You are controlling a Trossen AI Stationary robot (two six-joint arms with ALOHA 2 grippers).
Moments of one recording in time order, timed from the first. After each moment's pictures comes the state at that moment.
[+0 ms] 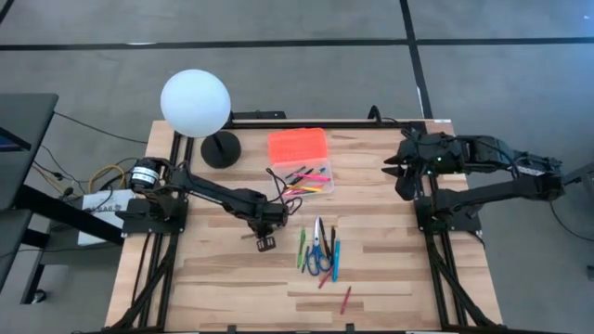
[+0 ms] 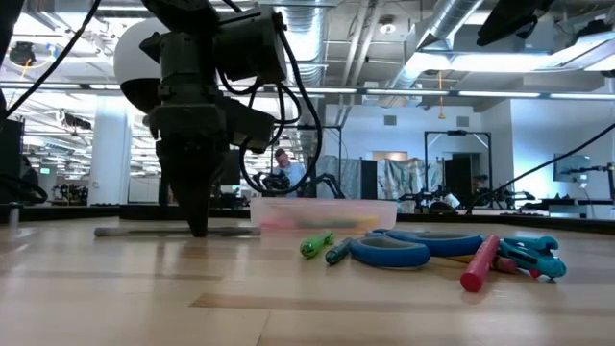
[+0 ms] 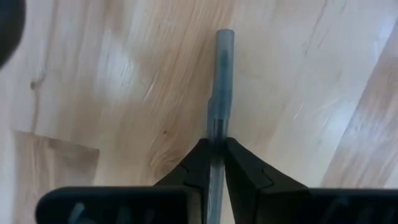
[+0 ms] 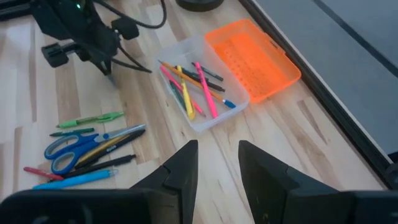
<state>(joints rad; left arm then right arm) -0.13 1.83 1.04 -0.56 0.10 -0.46 -0.07 0.82 1.11 -1.04 0.19 0.18</state>
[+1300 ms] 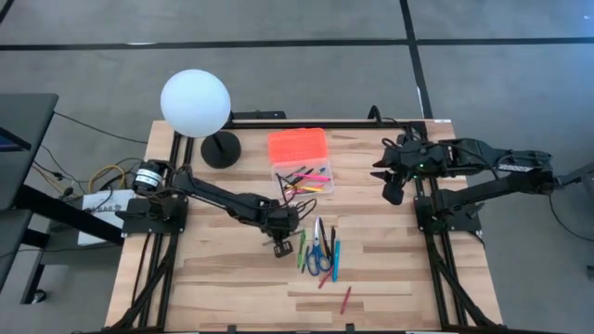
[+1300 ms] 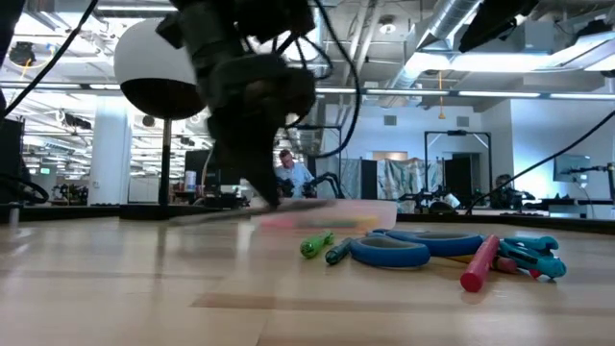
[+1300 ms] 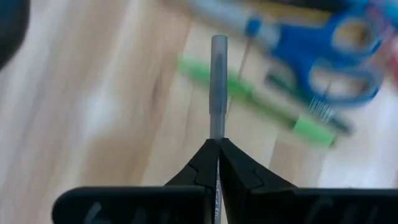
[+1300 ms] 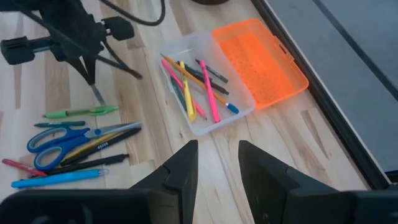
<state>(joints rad) -0.16 1.84 1.16 -0.38 0.01 -0.50 -0.01 0.92 1.11 -0.99 0.24 0.13</state>
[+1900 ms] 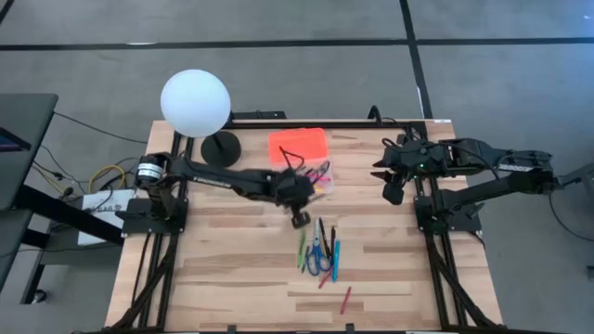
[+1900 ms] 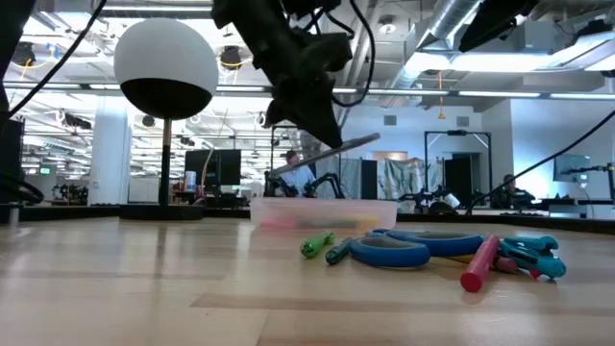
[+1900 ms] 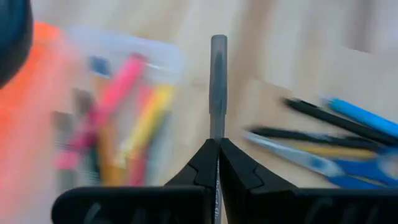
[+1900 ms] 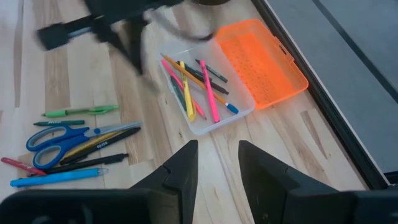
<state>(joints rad) 0.01 1.84 1.37 -0.44 -0.17 -0.27 -0.01 0.92 1.11 -0.99 0.24 0.12</state>
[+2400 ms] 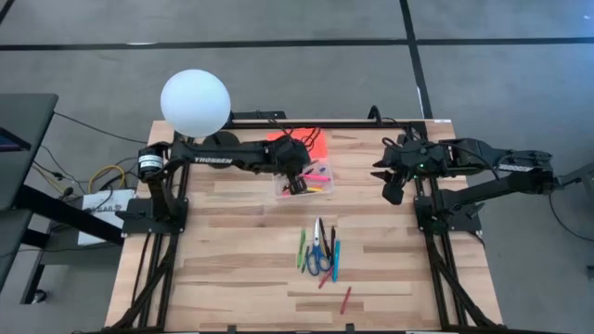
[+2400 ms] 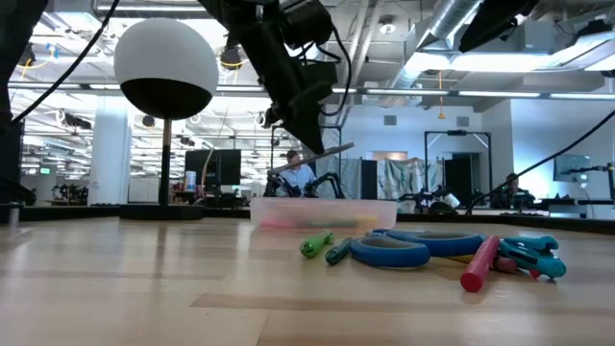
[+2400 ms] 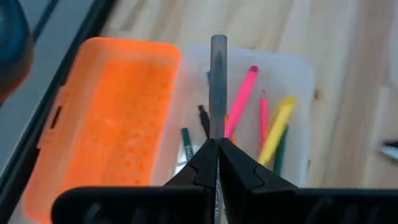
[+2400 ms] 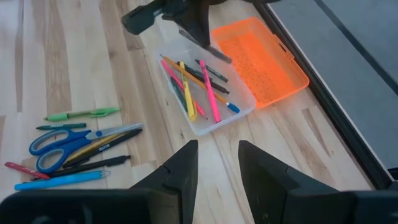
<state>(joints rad) 0.21 1.84 1.40 -0.48 -0.20 -0.01 -0.01 0.92 1.11 -0.99 0.24 0.15</state>
